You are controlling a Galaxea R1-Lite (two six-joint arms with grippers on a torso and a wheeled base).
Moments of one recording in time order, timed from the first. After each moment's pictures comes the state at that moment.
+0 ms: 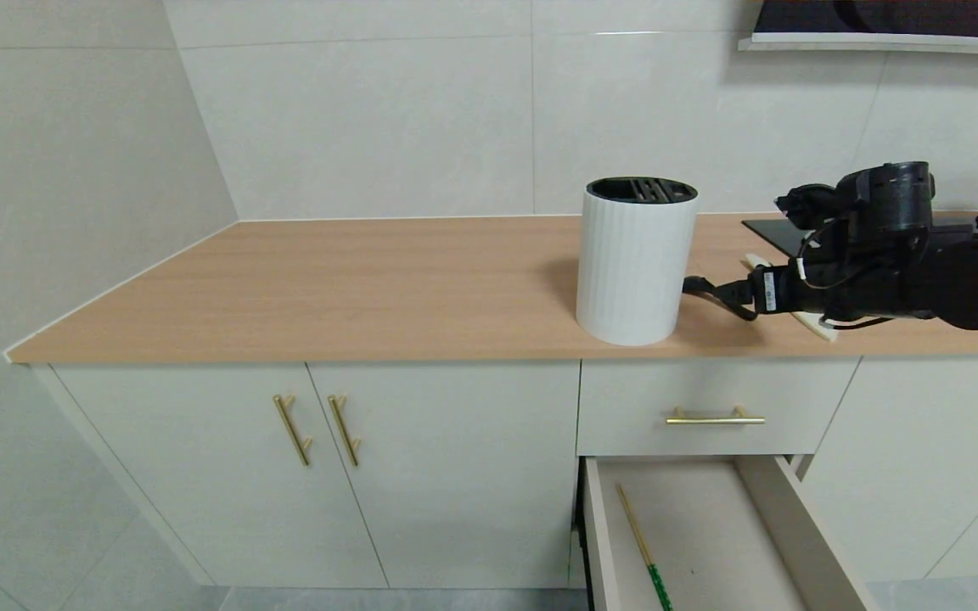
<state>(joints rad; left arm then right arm) 0.00 0.00 0.00 0.00 0.03 -0.01 0.16 1.92 -1.36 -0.13 -0.01 -0.03</state>
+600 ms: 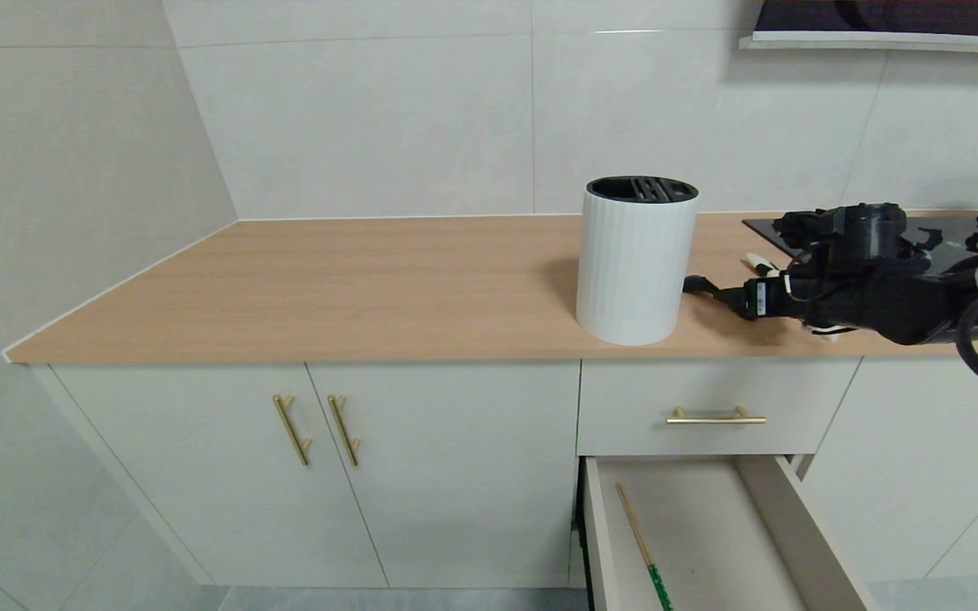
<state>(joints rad) 0.00 0.00 0.00 0.00 0.03 -0.01 0.06 2.14 -1.46 -0.32 0.07 -0.03</state>
